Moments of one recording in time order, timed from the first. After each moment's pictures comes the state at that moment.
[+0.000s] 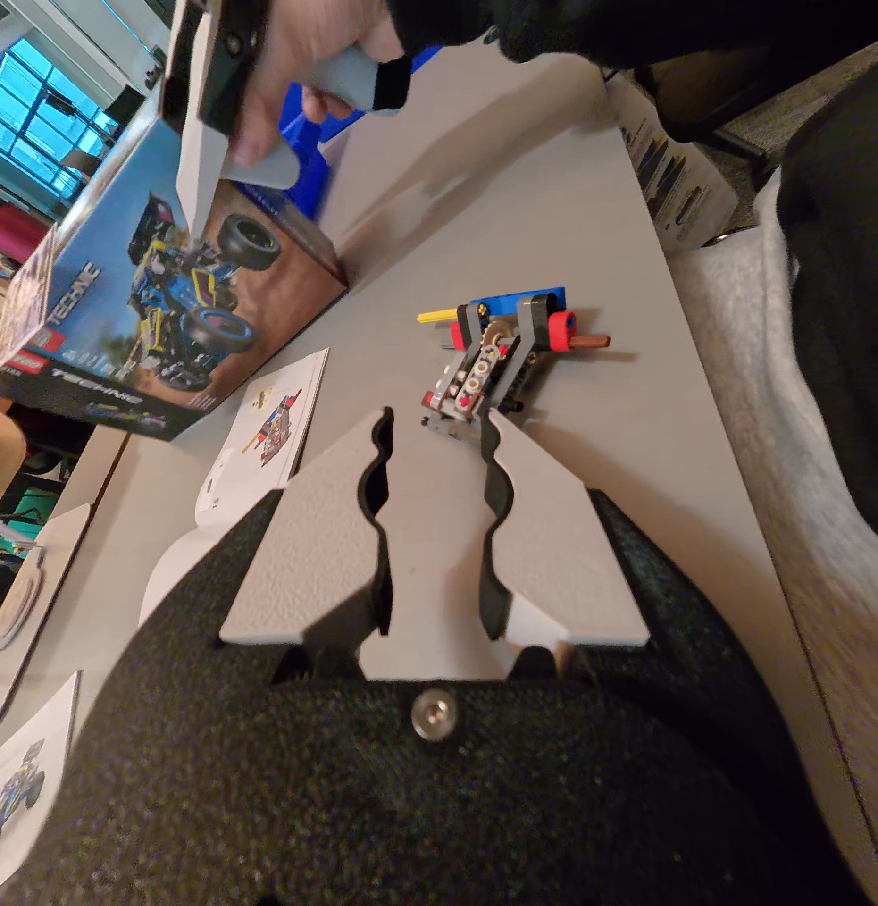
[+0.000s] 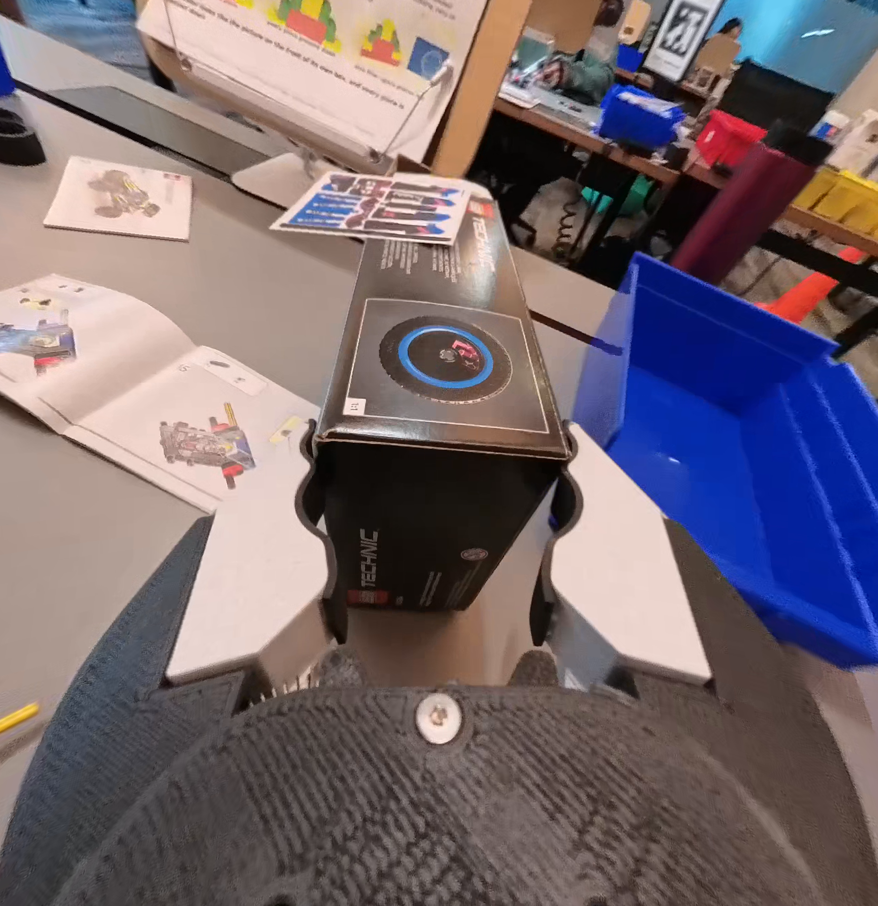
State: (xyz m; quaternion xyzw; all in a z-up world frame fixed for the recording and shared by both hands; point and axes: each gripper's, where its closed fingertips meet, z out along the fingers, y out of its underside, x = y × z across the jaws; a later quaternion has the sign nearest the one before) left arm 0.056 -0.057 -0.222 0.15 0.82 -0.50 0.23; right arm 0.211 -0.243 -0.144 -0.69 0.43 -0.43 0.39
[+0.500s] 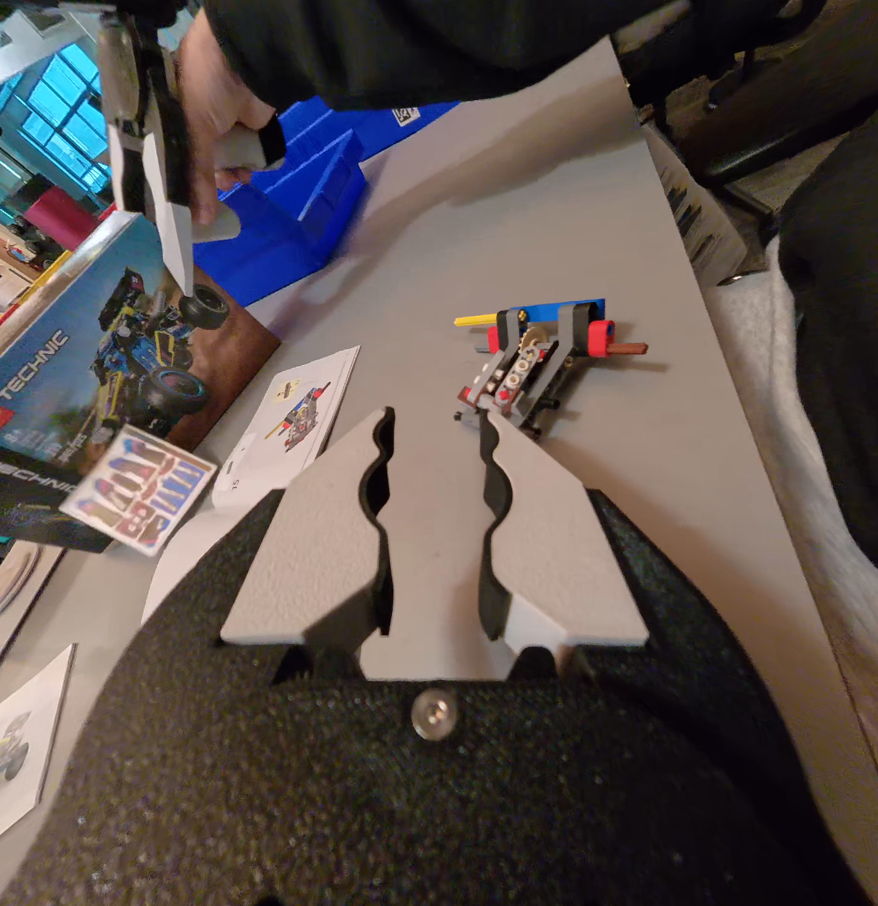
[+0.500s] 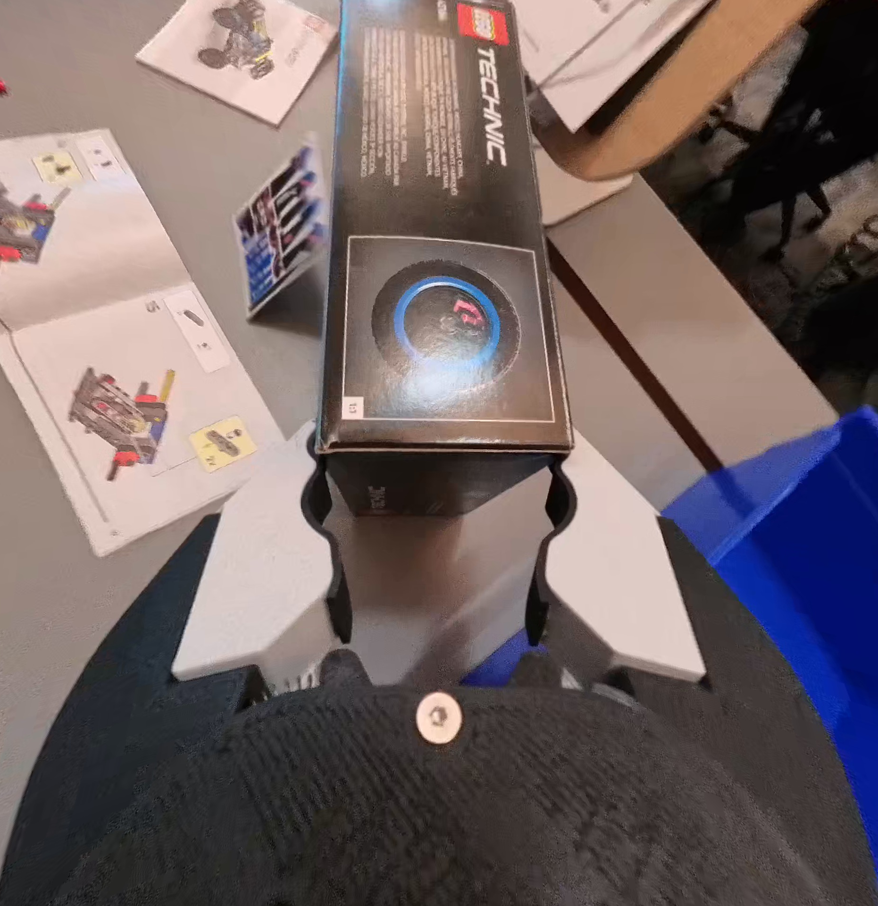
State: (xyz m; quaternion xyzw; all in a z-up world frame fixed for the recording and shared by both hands) left arm 0.069 -0.047 -0.209 0.11 0.81 -0.53 0.22; right arm 0.327 -0.229 -0.163 -0.87 0.26 -0.25 0.35
